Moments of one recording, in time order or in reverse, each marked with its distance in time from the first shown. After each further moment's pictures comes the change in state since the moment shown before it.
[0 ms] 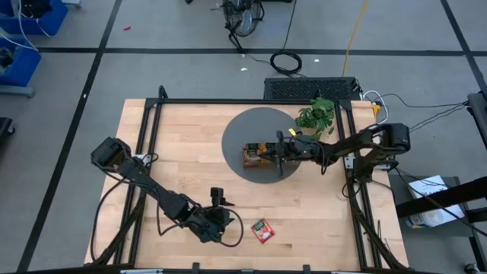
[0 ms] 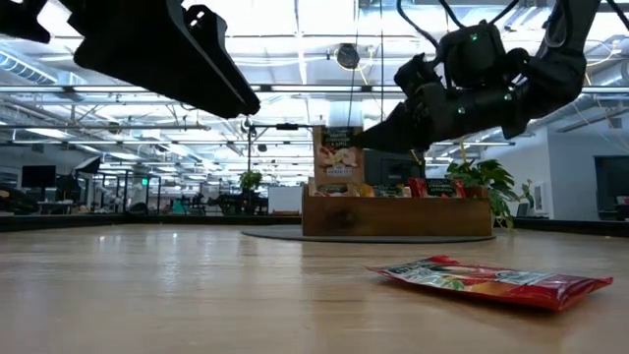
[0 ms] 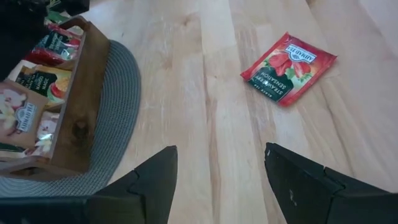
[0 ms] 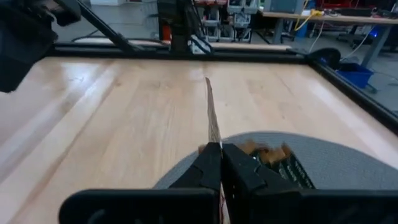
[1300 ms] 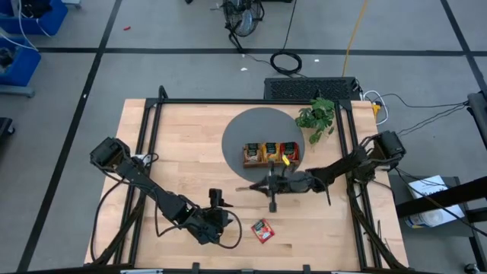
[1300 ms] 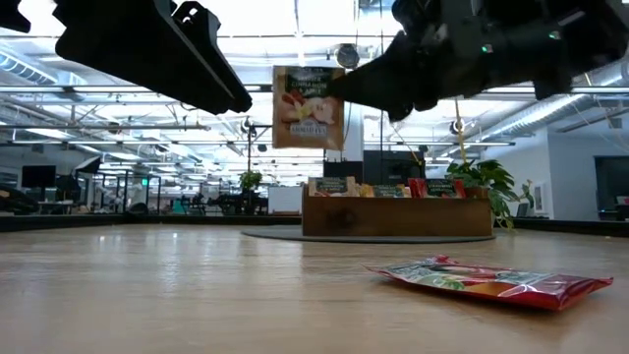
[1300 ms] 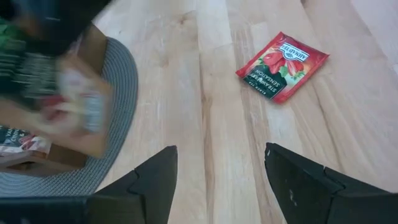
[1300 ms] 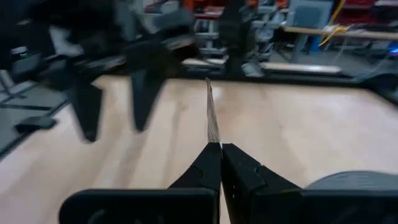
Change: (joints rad) left arm -0.019 -0.008 0.001 -0.023 0.000 -0.029; right arm 0.446 0.093 0.174 -0.047 0.396 0.084
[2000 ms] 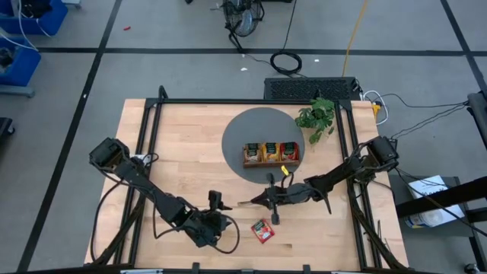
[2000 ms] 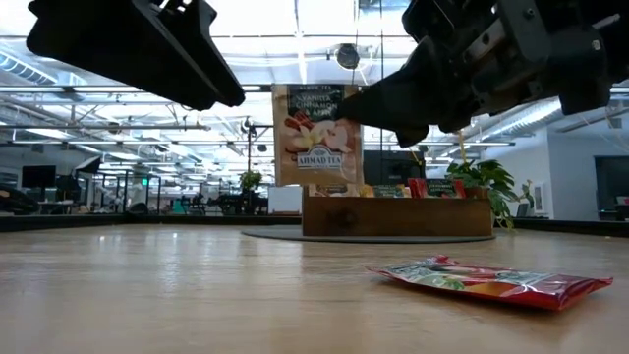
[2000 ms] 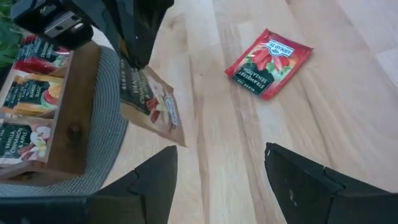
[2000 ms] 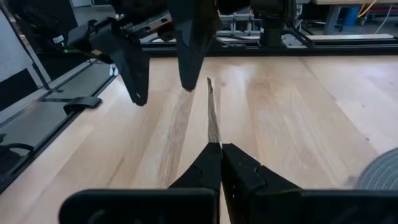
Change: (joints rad) left arm -0.020 0.000 0.000 -0.001 -0.002 0.050; right arm 0.106 0.108 0.007 0.040 0.001 0.117
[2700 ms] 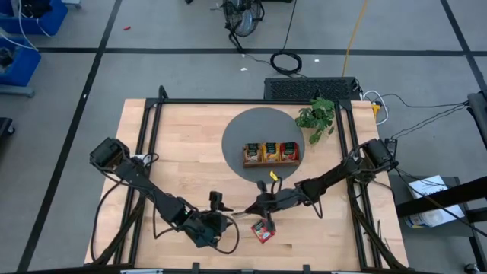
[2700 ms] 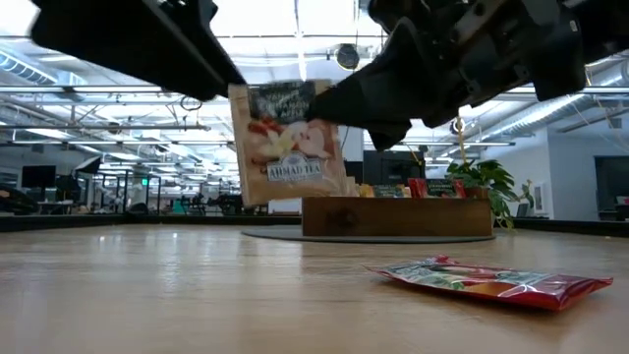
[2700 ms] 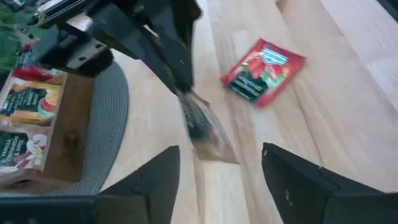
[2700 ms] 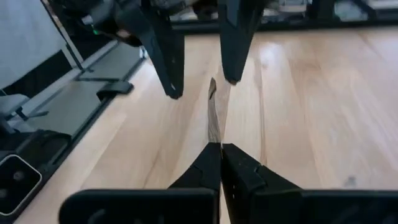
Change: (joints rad) left arm -0.010 0.001 0.000 0.035 0.000 0.014; right arm 0.008 0.056 0.158 -0.190 -0.127 0.057
